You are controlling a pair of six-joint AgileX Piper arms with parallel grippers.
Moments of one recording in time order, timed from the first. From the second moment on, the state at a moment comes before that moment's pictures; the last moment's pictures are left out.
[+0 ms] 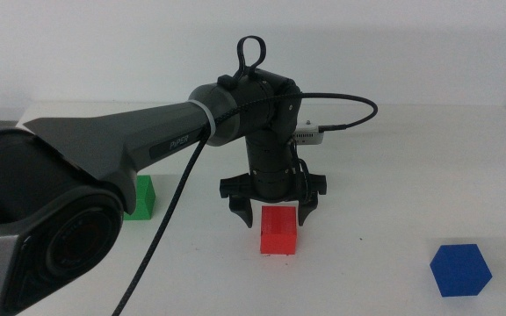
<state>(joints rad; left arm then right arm) -0.66 2.25 -1.84 -0.09 1.17 -0.58 -0.04 0.00 0.00 0.00 0.12 -0.04</state>
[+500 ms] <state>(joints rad) -0.65 1.99 -1.87 0.04 1.21 -0.56 -0.04 0.00 0.00 0.00 0.12 -0.04</state>
